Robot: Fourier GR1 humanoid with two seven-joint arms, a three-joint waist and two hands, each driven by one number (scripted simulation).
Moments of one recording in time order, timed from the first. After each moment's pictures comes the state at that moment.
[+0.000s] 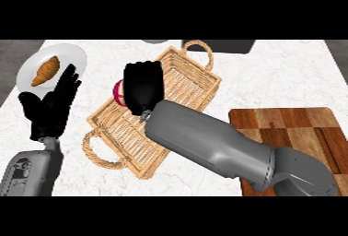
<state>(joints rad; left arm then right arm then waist) -0.27 0.21 0.11 -1.43 -0.02 0.05 0.16 -1.31 0.00 1.08 -0.82 0.51 -0.27 1.00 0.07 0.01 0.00</state>
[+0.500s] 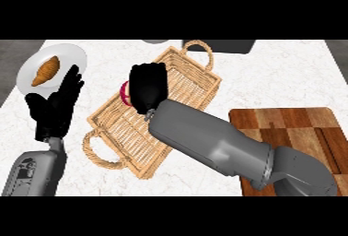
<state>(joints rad) -0.27 0.19 0.10 -1.43 -0.04 0.07 0.15 -1.31 0.00 1.14 -0.76 0.45 -0.29 0.99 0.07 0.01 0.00</state>
